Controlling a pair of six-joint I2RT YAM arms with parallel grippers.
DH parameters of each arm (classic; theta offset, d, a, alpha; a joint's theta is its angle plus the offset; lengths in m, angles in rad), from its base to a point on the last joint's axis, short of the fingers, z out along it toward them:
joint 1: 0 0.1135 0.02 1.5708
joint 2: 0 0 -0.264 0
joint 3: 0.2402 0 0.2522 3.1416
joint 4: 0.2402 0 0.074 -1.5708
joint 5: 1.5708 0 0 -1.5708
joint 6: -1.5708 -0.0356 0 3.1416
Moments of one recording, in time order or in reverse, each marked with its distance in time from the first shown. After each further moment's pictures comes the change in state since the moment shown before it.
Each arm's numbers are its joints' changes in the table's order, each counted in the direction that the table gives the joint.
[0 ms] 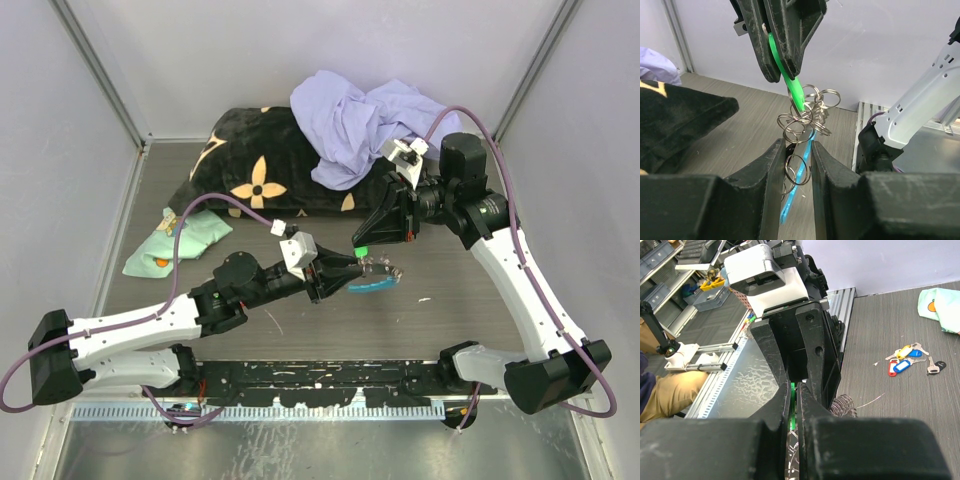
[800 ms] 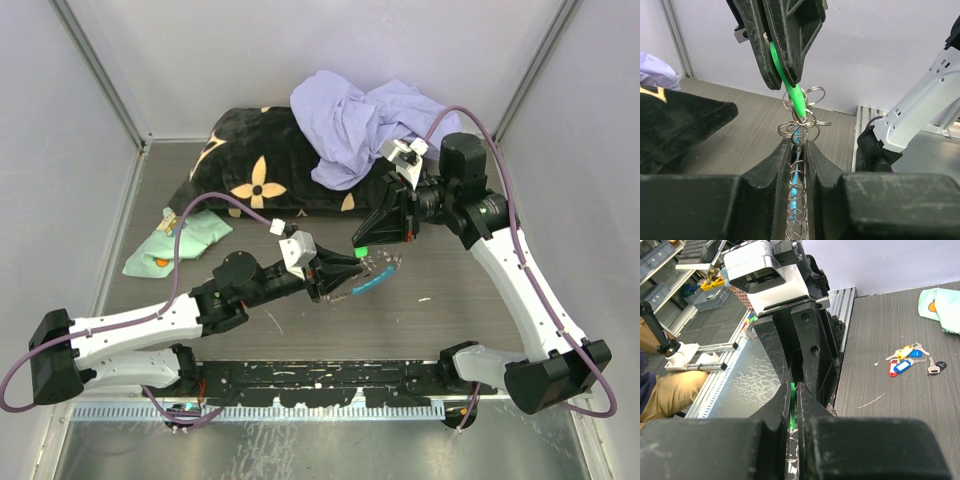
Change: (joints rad) left arm 0.003 -0.007 0.000 -0.032 0.012 0.003; right arm 0.001 0.000 0.000 -0.001 0.000 -0.001
